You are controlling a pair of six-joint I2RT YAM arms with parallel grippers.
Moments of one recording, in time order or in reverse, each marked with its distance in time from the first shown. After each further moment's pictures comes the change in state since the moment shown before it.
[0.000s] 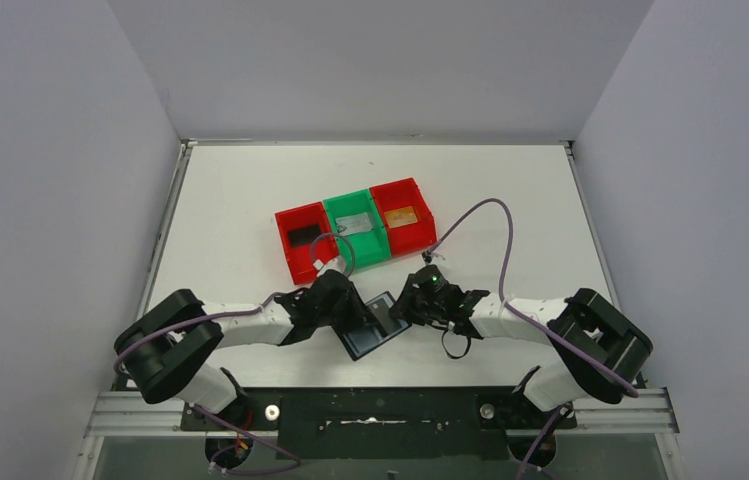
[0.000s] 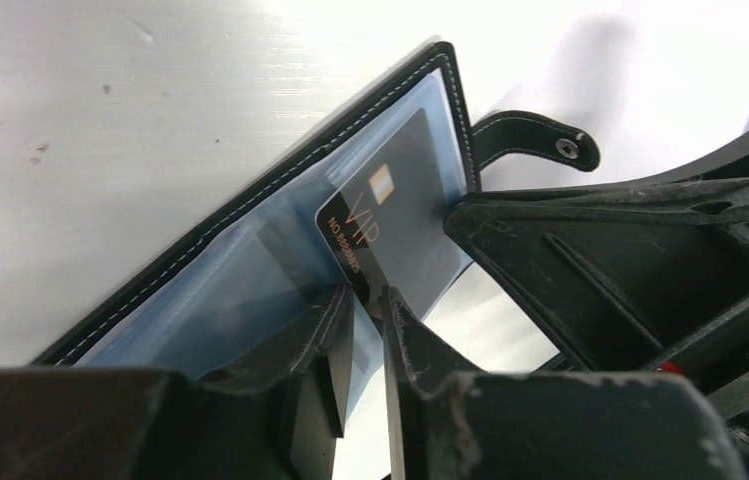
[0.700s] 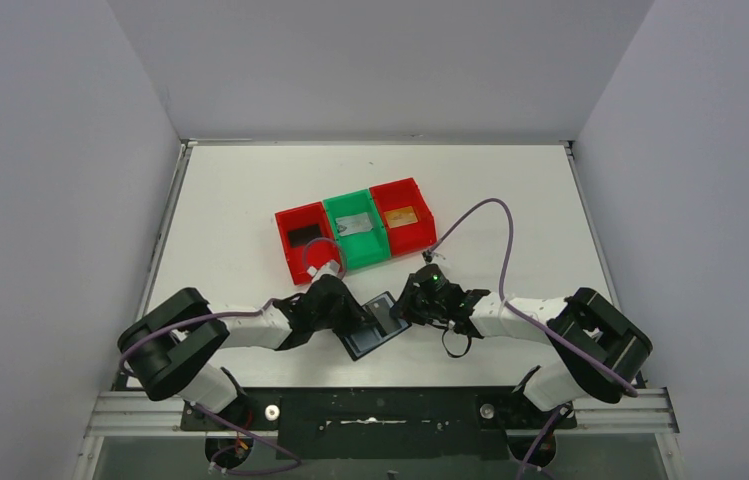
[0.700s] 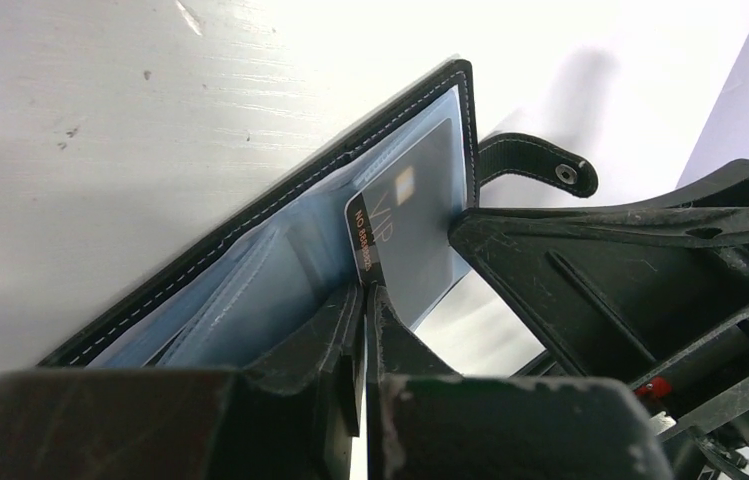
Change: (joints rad) left arm 0.006 0.029 -0.067 0.147 0.005 -0.131; right arm -0.007 0.005 0.000 0.004 -0.017 -0.001
